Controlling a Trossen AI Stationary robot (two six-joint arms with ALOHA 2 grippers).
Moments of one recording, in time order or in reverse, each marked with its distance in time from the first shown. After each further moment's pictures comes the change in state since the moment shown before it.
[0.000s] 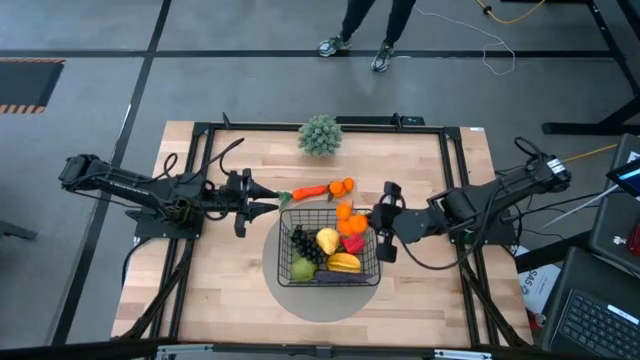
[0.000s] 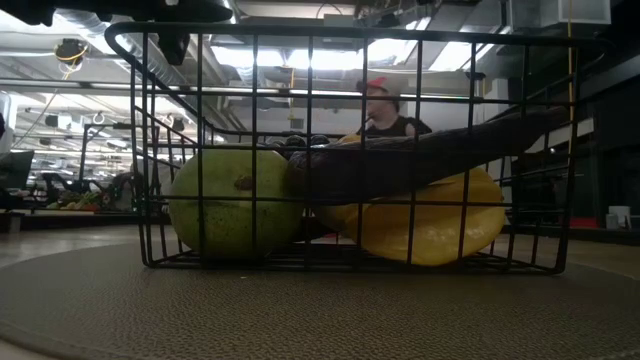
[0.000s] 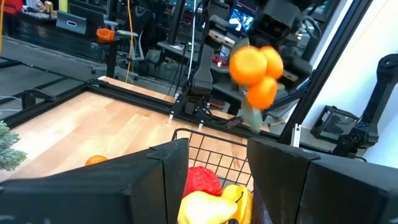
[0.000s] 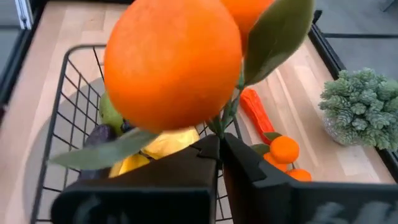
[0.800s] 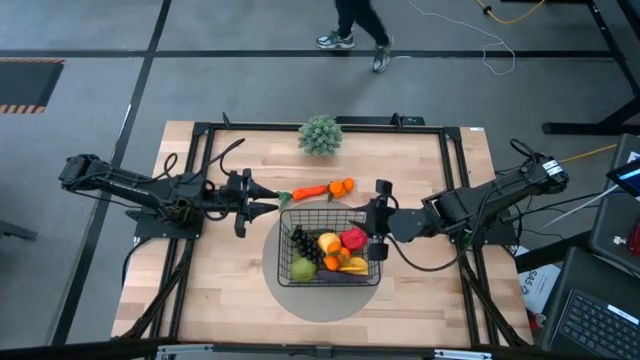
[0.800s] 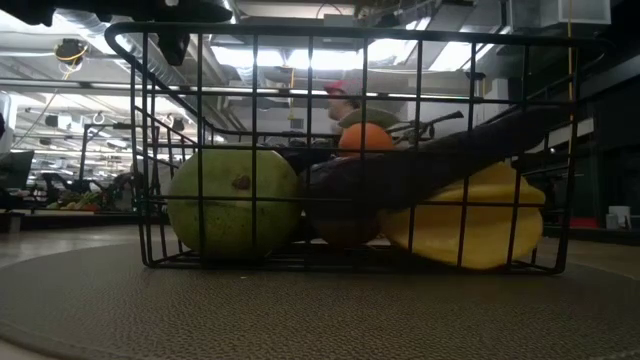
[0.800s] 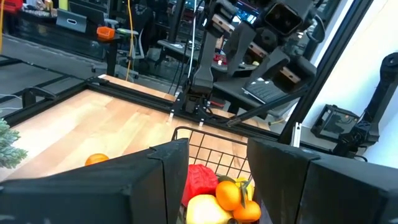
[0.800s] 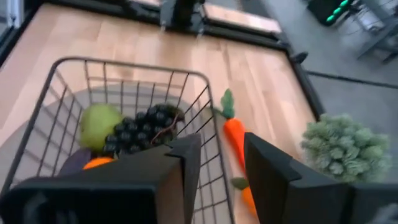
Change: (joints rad) left arm 0.000 0.000 0.000 -0.006 0.000 -0.002; right arm -0.016 0.035 0.000 0.145 0.062 -0.198
